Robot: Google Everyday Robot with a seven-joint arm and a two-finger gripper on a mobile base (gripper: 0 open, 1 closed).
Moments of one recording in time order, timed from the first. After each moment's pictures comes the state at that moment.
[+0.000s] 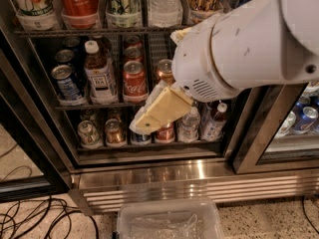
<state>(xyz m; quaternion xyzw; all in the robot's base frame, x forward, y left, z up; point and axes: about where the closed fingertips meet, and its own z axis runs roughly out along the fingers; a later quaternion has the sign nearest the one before) 0.433 -0.004 1.004 -0.55 0.71 0.06 0.43</state>
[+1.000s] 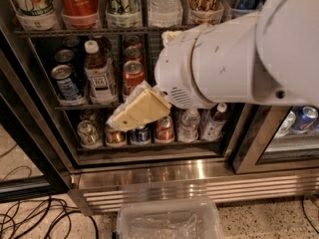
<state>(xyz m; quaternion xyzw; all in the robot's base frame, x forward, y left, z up) 0.434 0.023 1.007 -0.51 0.71 0.07 0.48</state>
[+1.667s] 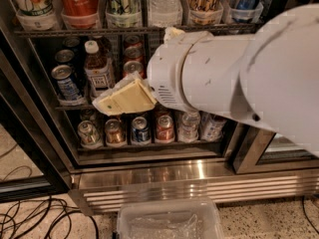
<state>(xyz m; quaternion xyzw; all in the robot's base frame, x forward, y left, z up) 0.450 0.030 1.019 -0.41 0.72 0.10 0.55</state>
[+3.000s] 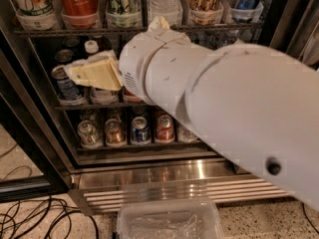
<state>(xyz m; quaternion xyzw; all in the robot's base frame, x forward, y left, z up) 0.477 0.061 1.044 -0.30 0.70 0.12 0.64</state>
